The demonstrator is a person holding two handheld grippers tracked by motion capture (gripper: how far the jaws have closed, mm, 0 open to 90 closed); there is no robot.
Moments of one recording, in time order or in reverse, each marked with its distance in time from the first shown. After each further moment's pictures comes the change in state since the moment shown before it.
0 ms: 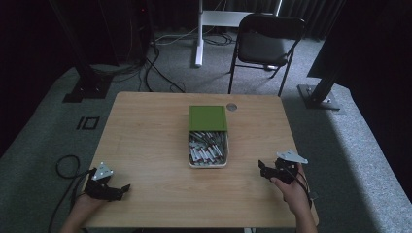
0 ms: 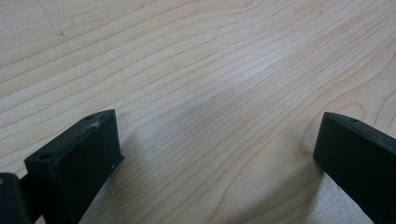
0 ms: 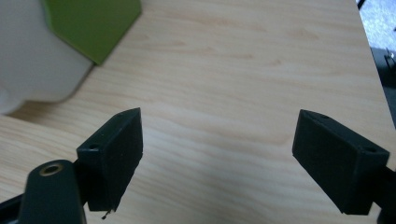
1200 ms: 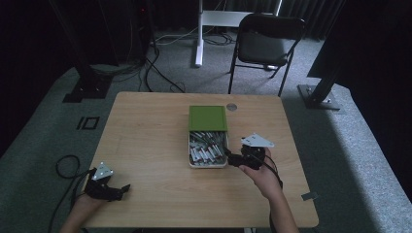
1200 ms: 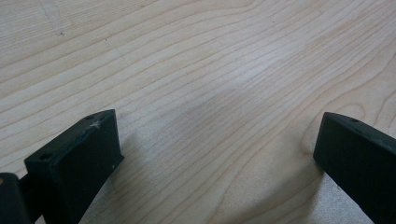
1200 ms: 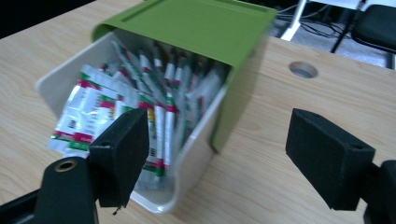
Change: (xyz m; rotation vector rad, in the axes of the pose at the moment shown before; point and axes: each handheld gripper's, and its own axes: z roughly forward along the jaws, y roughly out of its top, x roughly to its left) left arm 0.000 0.000 0.000 -0.001 0.000 -0.001; right arm 0.093 0.071 0.010 -0.114 0.211 -0.150
